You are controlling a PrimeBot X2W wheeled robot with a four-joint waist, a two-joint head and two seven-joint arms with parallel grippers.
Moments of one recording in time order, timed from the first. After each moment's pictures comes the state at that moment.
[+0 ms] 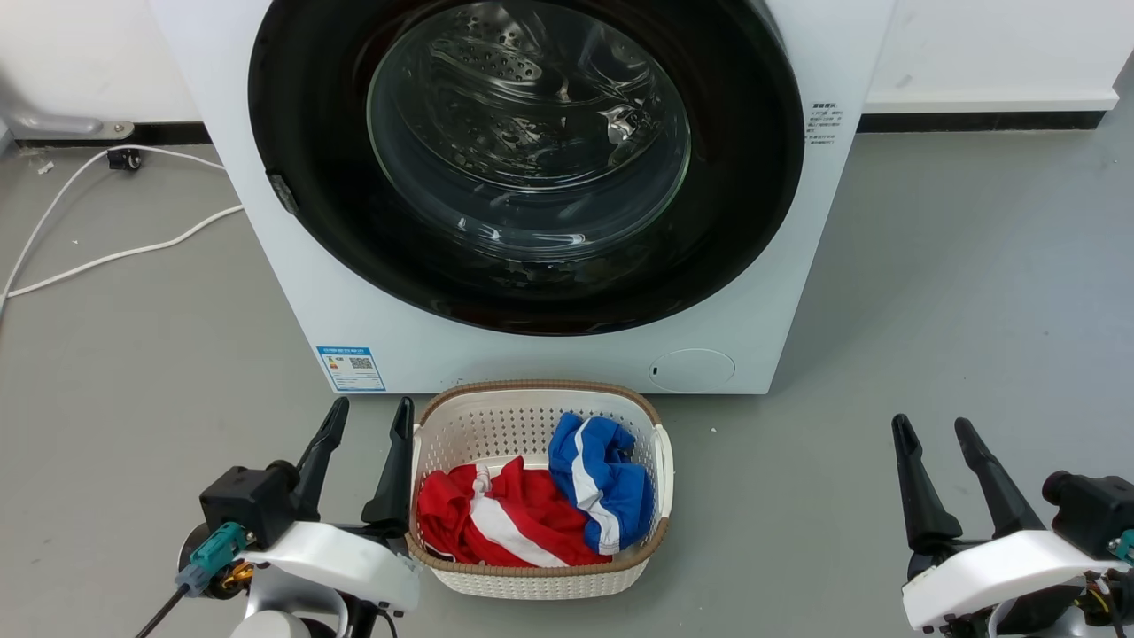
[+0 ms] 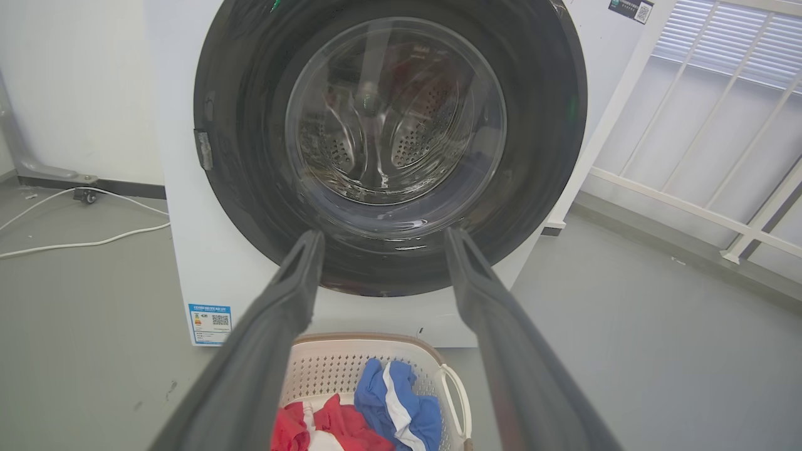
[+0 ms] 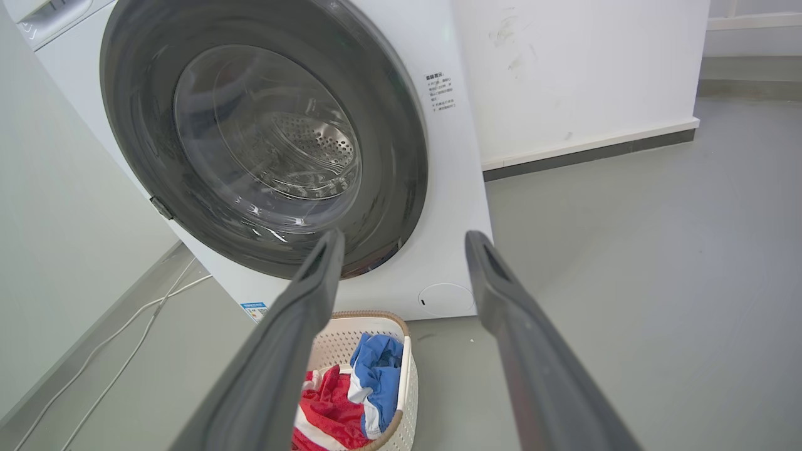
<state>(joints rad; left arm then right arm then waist) -0.08 0.15 -0.13 0.14 -0.40 -0.10 -0.17 0.02 -0.06 -0.04 0.03 0.35 0.13 -0.02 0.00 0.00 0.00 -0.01</state>
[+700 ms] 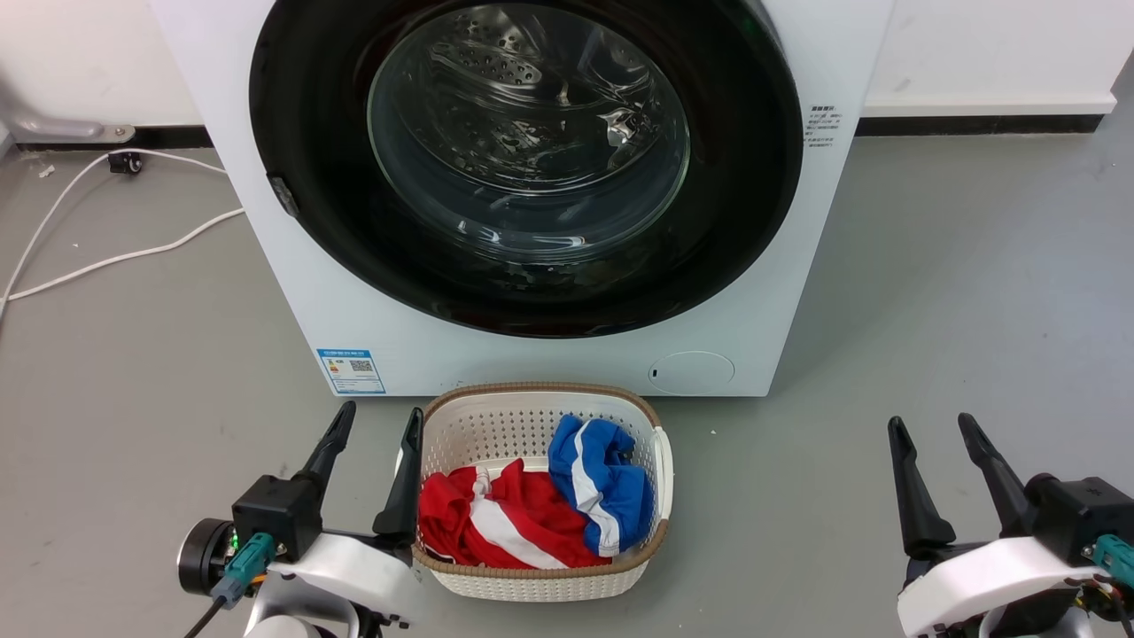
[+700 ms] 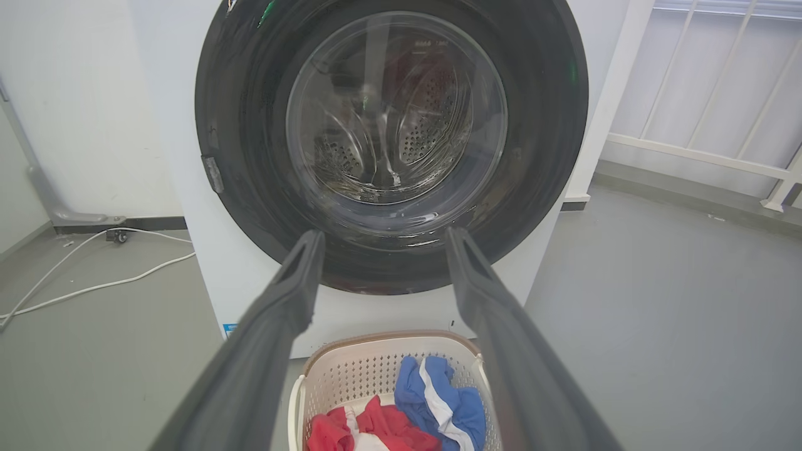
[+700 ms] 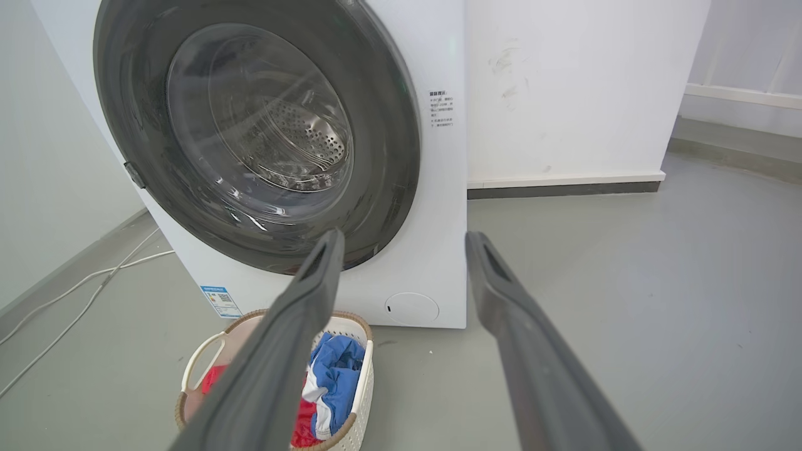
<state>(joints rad) -0.08 0.16 -0.15 0.17 -0.25 -0.09 -0.22 0.04 -0.05 -0.04 -0.02 0.17 0.13 -0.03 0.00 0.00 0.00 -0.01</state>
